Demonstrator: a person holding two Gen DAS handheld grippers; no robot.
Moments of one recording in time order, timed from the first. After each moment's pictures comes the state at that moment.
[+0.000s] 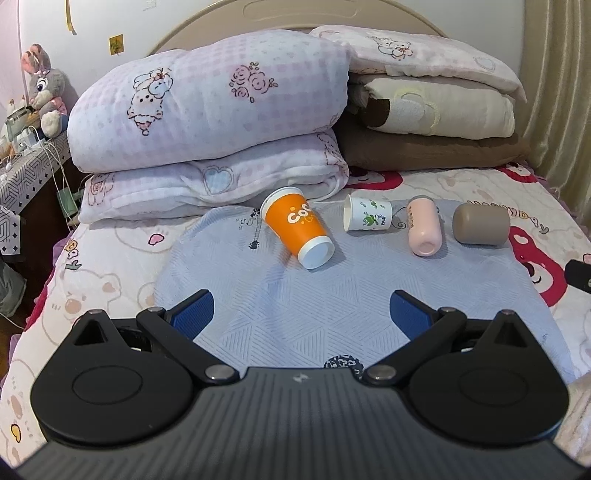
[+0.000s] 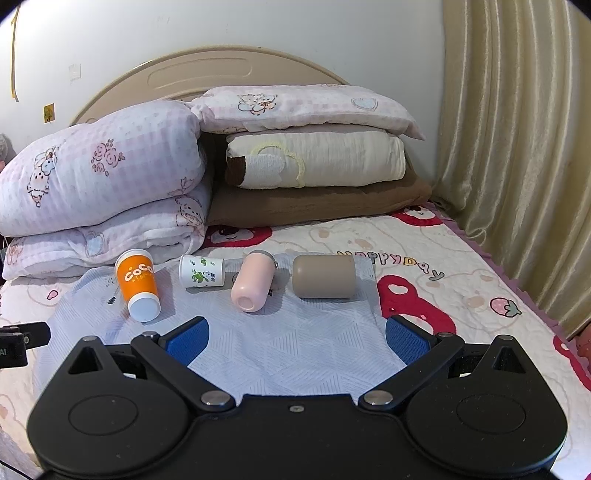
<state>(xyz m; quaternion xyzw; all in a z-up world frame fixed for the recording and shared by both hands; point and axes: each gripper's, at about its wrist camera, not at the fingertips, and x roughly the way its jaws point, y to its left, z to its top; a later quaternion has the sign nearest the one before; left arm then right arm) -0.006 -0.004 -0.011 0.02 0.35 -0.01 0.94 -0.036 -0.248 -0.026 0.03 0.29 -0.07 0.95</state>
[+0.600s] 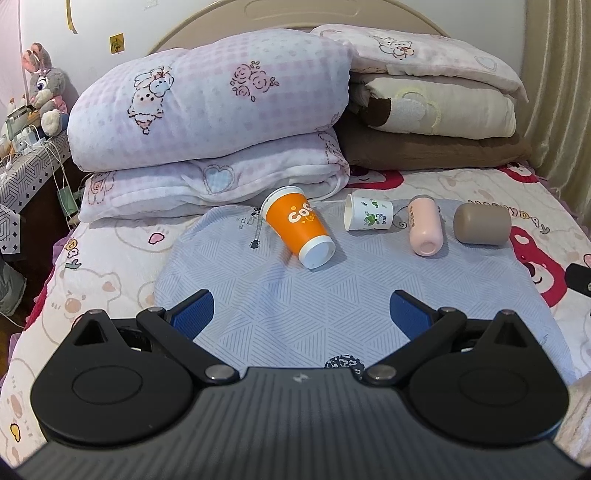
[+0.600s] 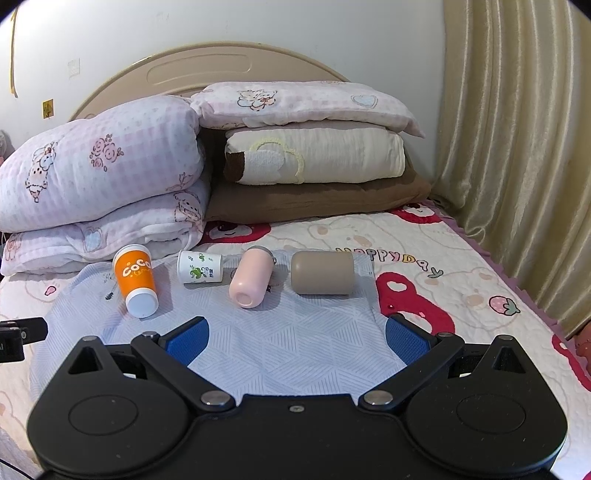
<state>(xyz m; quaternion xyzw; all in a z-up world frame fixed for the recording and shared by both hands) -0.005 -0.002 -0.011 0.02 0.35 0.00 0.94 -0.035 -0.252 -0.027 0.02 0.30 -0.06 0.95</state>
